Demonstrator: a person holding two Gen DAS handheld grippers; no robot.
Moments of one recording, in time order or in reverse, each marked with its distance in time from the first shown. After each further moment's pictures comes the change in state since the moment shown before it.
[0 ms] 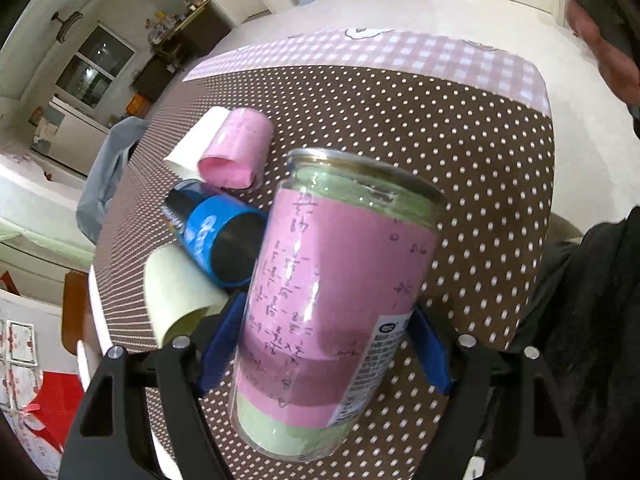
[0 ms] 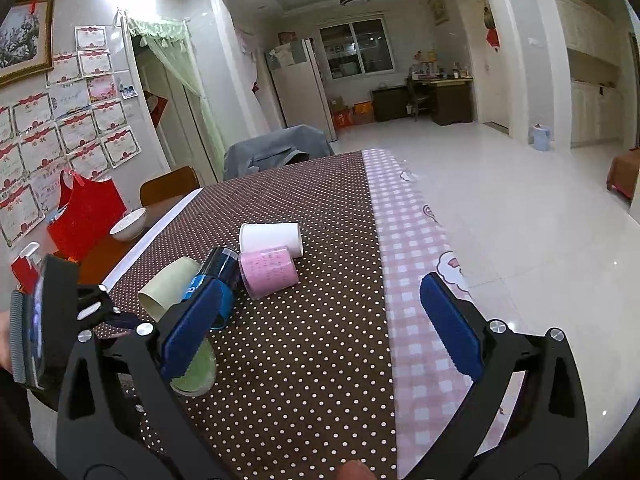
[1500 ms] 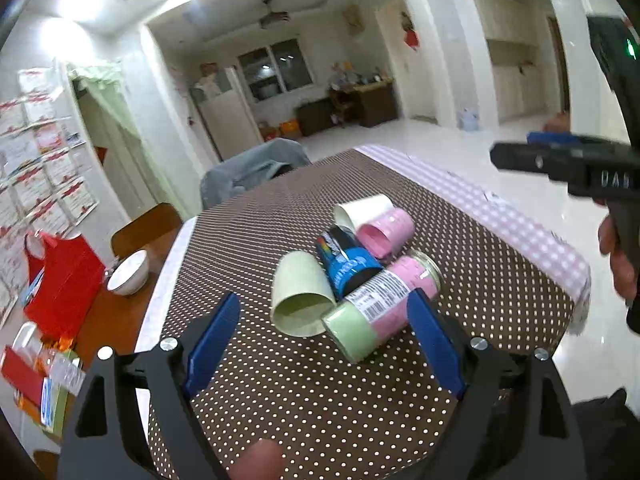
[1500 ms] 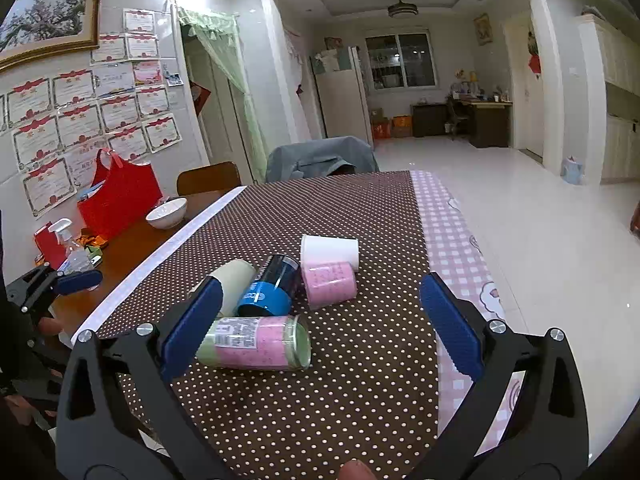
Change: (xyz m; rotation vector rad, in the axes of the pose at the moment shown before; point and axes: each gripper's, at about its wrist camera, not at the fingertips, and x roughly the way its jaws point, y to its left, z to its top) left arm -0.122 0.024 -0.070 -0.620 -0.382 0.335; right arm -0.020 0.061 0.015 -0.135 -0.027 0.115
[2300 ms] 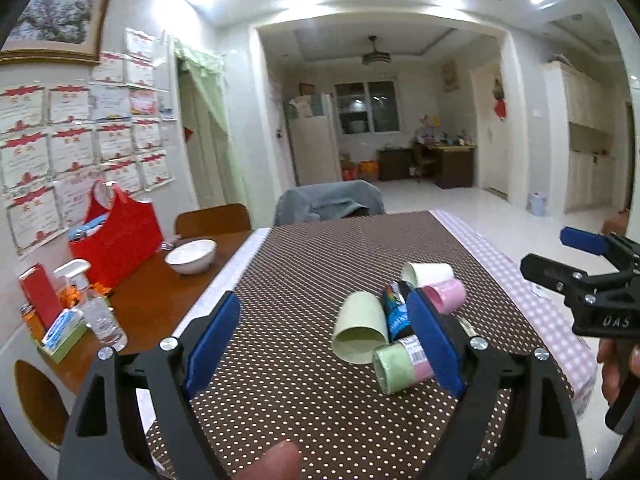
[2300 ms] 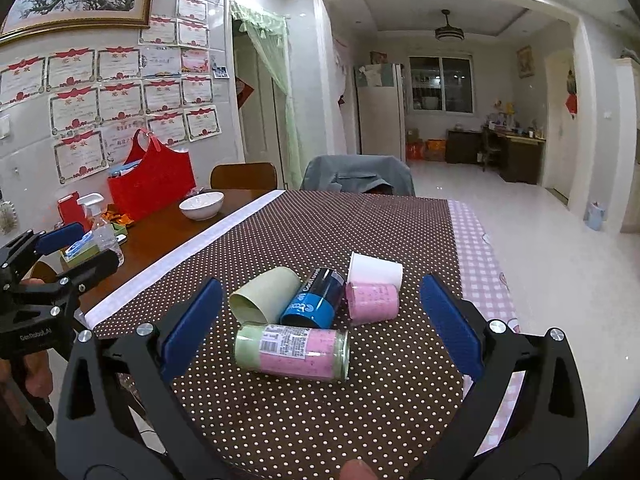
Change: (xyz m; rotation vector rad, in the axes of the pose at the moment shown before) left arm -0.058 0.038 0.002 -0.290 -0.146 0.229; right arm -0.009 0.050 0.007 -0.143 -0.040 0.085
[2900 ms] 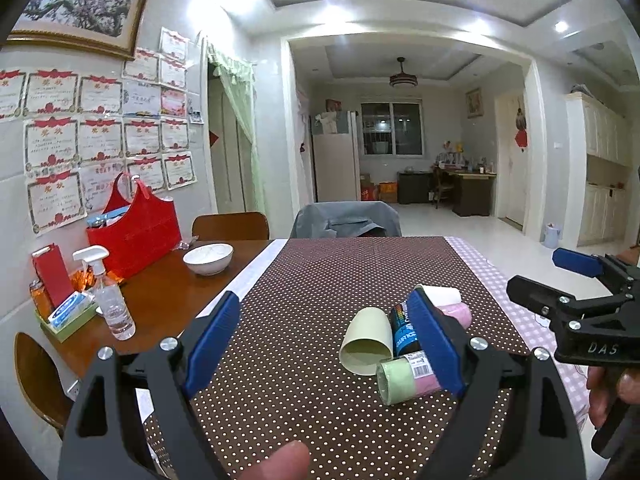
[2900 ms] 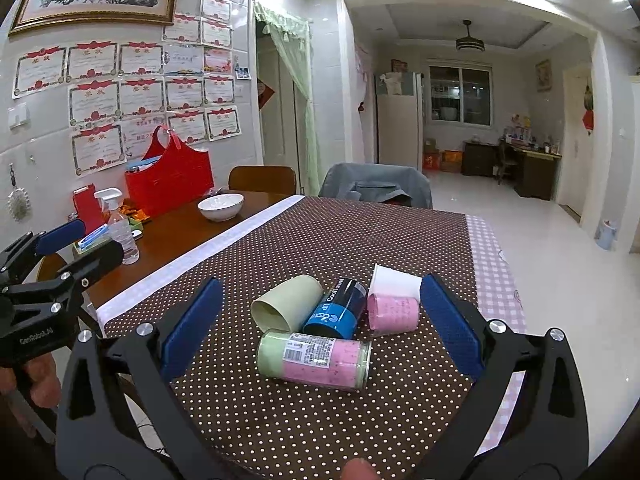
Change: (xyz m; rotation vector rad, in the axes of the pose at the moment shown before) left arm -0.019 0.006 -0.005 -0.092 -0.056 0.045; right arm 0.001 0.022 0.007 -0.057 -0.010 0.054
